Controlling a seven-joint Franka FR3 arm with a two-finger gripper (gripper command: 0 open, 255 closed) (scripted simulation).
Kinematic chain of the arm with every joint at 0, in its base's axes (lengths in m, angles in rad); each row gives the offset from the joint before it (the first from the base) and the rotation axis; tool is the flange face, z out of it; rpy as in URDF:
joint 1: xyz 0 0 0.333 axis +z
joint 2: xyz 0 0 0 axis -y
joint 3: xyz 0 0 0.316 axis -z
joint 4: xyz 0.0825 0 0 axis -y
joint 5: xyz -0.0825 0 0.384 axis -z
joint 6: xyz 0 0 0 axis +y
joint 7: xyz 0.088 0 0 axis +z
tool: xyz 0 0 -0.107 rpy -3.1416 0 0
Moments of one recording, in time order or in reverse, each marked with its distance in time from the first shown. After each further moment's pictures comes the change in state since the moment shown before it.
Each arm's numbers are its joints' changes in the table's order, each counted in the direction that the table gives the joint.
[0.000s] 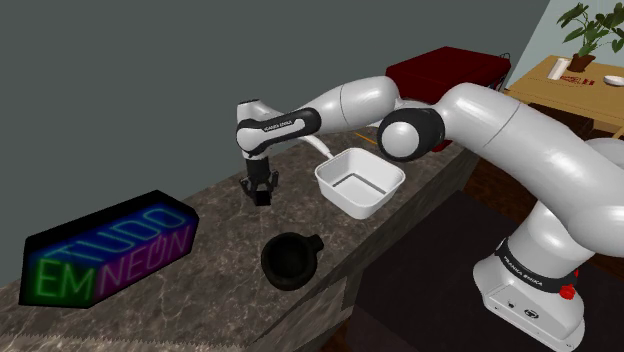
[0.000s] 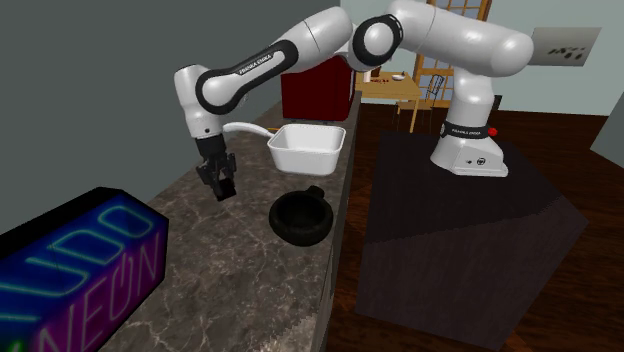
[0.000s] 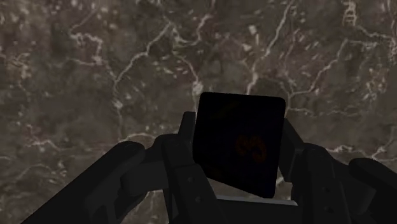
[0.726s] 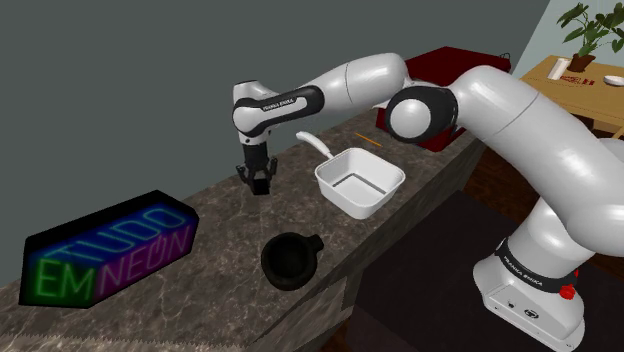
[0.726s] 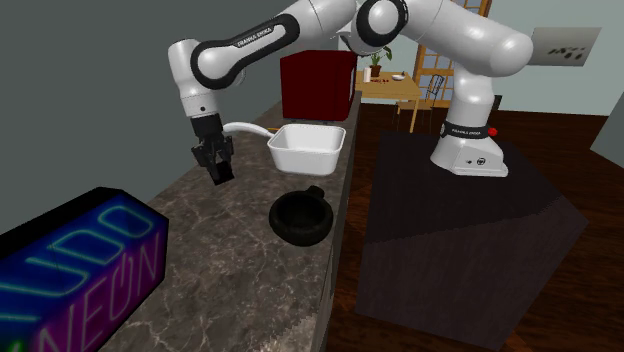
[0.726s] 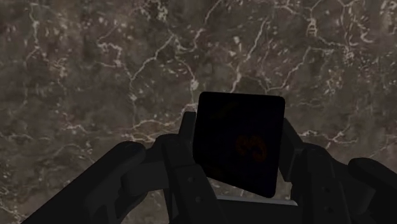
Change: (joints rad) arm -0.017 0.131 -0.010 -0.094 -0.007 0.037 -0.014
